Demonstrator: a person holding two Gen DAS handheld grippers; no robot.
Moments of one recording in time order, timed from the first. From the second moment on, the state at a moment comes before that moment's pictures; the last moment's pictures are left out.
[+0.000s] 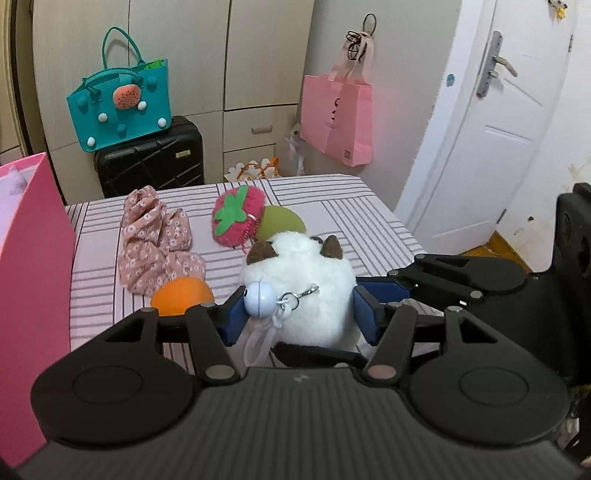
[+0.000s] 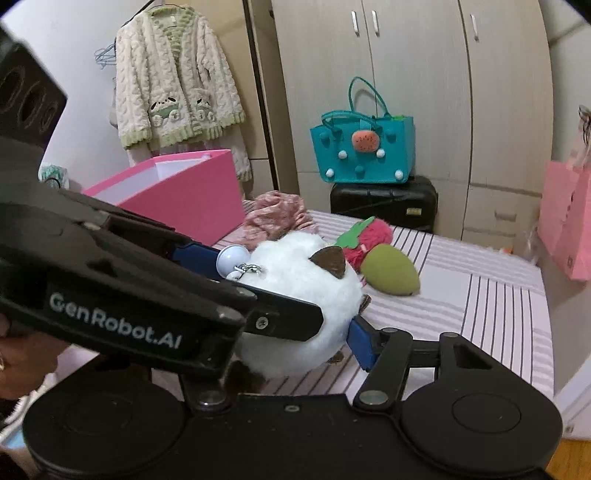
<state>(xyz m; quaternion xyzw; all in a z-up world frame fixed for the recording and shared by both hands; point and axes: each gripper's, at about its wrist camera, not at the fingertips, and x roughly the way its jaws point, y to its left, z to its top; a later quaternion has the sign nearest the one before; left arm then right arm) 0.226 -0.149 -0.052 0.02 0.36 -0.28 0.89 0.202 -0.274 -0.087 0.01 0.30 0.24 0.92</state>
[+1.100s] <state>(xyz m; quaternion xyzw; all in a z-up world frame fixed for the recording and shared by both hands) 0.102 -0.044 -0.009 -0.01 0.44 -0.30 0.84 0.072 -0.184 -0.028 -0.04 0.38 0.28 0.88</state>
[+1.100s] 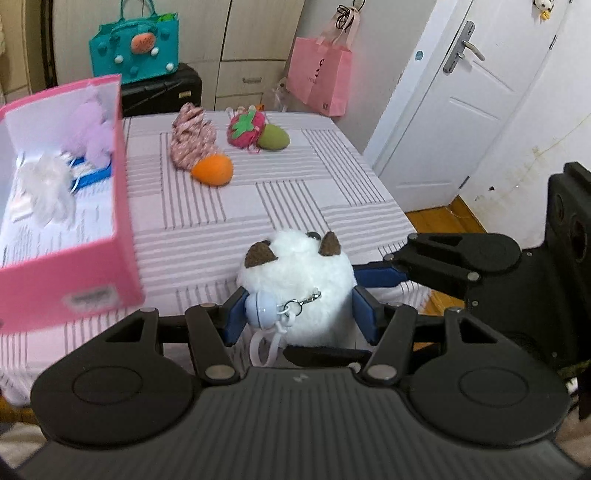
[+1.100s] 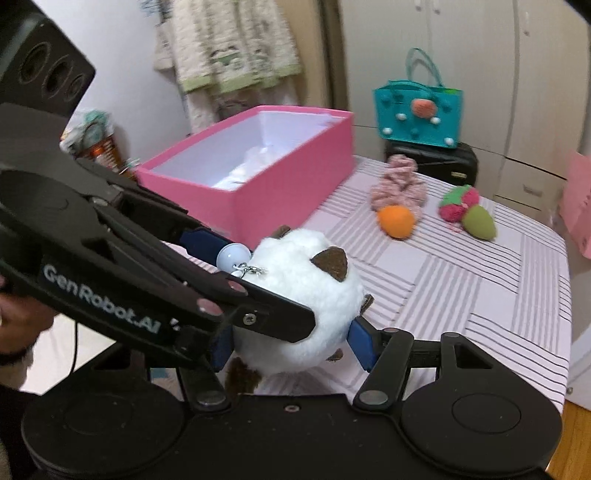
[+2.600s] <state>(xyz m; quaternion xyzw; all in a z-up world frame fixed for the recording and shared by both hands) 0.240 0.128 0.035 -0.08 0.35 -0.19 0.91 0.251 -0.040 0.027 0.00 0.33 0.39 0.86</state>
